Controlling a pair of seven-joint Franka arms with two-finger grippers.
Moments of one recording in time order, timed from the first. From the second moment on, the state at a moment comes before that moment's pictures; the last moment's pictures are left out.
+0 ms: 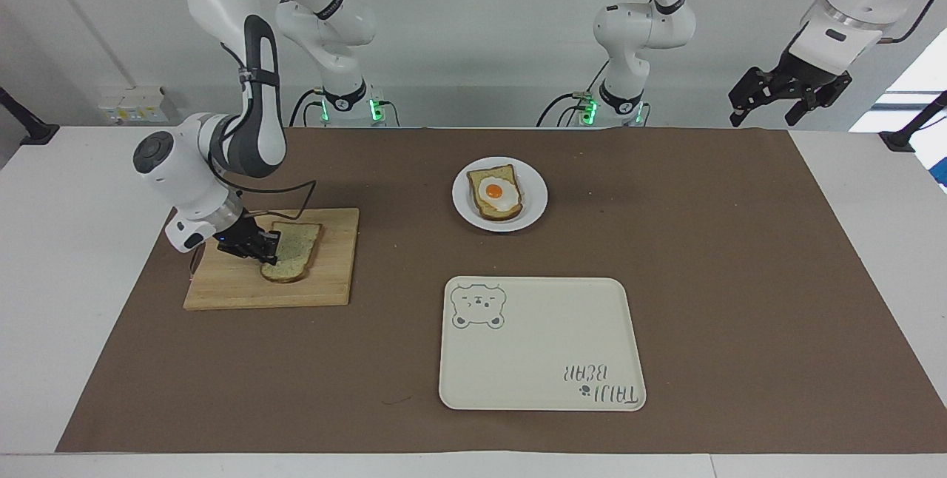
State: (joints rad) left arm -0.08 0.00 0.05 -1.44 -0.01 1.38 -0.01; right arm -0.14 0.27 -0.04 -2.03 0.21 2.26 -0.30
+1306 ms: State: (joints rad) left arm -0.08 0.00 0.05 -1.44 -0.01 1.38 -0.01; right arm -0.14 0.23 -0.03 -1.81 0.27 1.87 -0.27
